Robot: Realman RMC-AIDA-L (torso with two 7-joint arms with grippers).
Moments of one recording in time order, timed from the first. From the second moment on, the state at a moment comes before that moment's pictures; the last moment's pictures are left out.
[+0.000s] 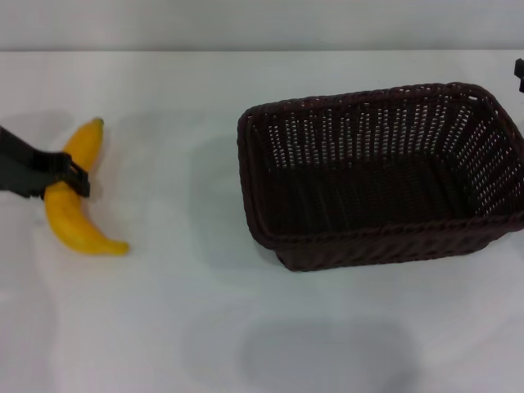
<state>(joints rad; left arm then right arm) -0.84 -1.94 0.81 0.70 -0.28 -1.36 0.29 0.45 2.02 -0.75 -0.52 1.85 0.98 -2.36</state>
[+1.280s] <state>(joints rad) -0.91 -2.00 0.88 0.90 -0.95 -1.70 0.78 0.41 2.02 -0.74 -0.52 1.85 1.08 -2.35</state>
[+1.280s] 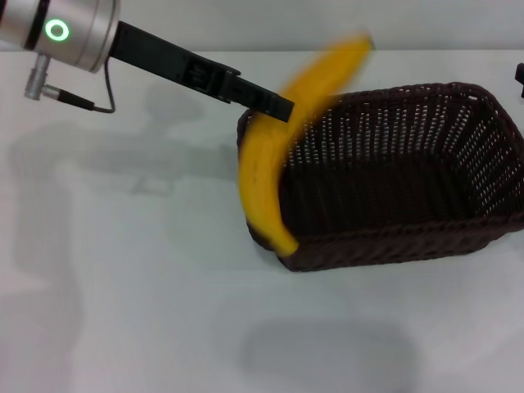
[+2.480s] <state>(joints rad) -0.22 -2.08 0.70 0.96 -1.71 -1.55 1.86 0.33 2.01 -0.74 -0.53 1.90 1.22 -2.37</state>
